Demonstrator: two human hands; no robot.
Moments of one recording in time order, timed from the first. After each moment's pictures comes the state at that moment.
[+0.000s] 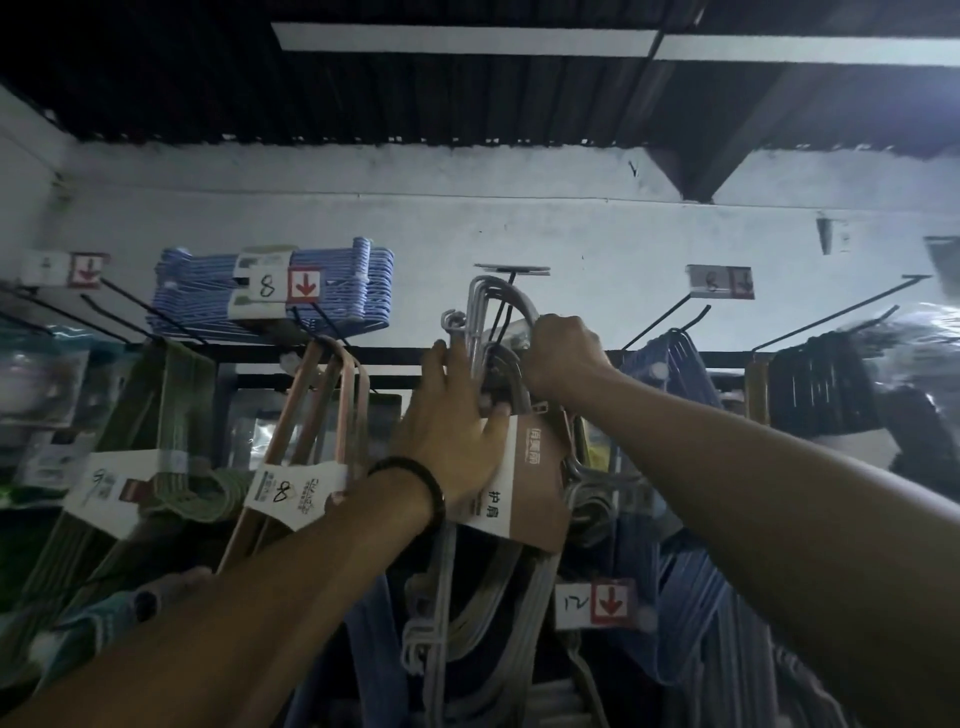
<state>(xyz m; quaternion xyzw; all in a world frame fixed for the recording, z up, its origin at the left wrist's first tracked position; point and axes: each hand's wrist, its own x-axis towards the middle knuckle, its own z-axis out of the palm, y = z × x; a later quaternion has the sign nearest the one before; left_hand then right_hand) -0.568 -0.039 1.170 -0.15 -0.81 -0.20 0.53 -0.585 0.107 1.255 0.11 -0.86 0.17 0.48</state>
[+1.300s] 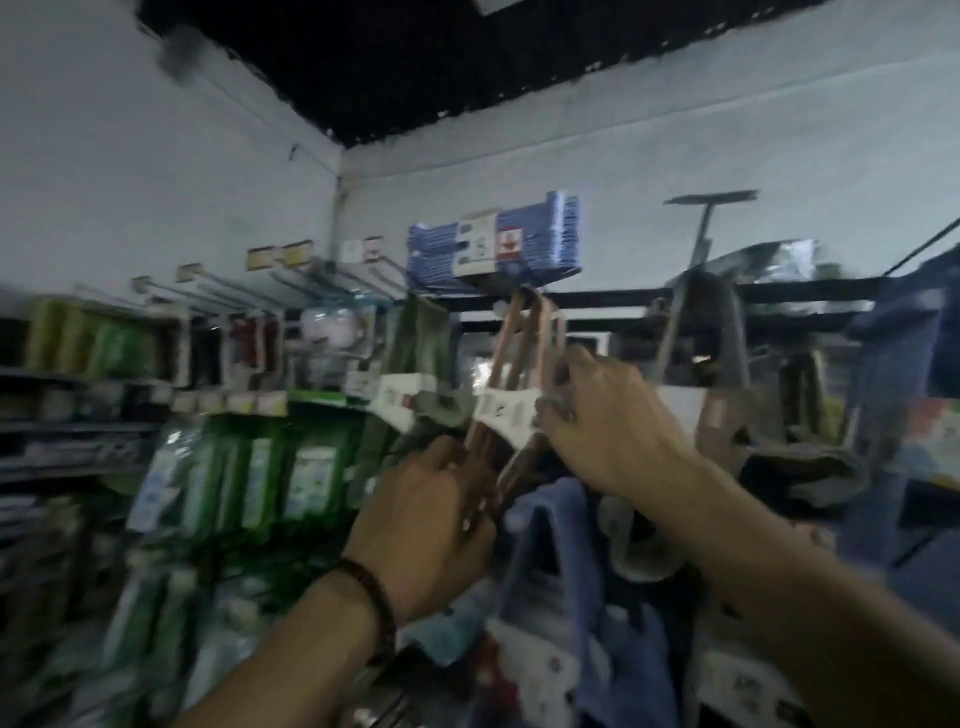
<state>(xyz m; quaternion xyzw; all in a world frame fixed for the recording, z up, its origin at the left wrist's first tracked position) -0.382 -0.131 1.032 0.04 -0.90 0.00 0.44 -0.483 0.032 1.124 0.42 -0.77 0.24 0.41</state>
